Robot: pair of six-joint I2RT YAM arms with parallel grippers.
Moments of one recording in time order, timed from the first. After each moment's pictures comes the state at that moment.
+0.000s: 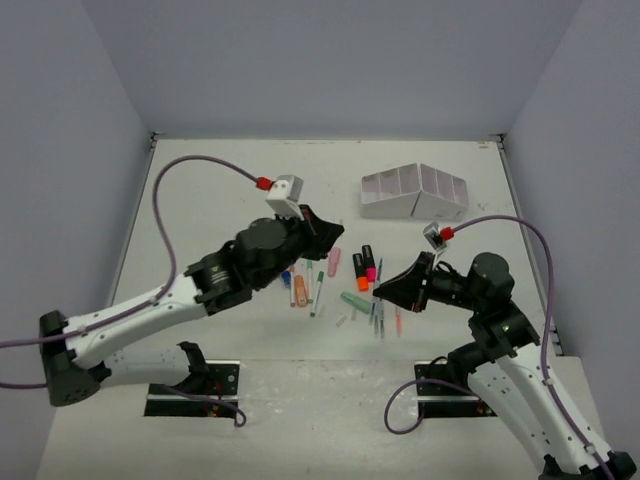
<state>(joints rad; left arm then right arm) -1.05 1.18 1.05 -0.17 -0.39 -0.73 0.39 0.49 0.55 -0.26 -0.80 0.55</state>
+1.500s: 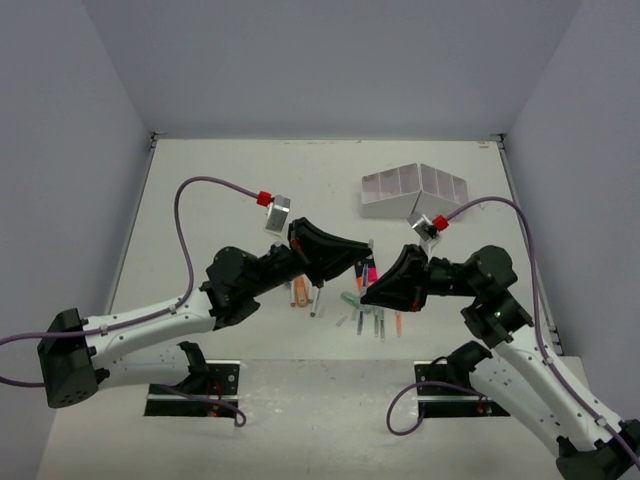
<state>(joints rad) -1.06 1.10 0.74 0.82 0.20 -0.68 0.55 0.63 0.61 0.17 -1.01 0.81</state>
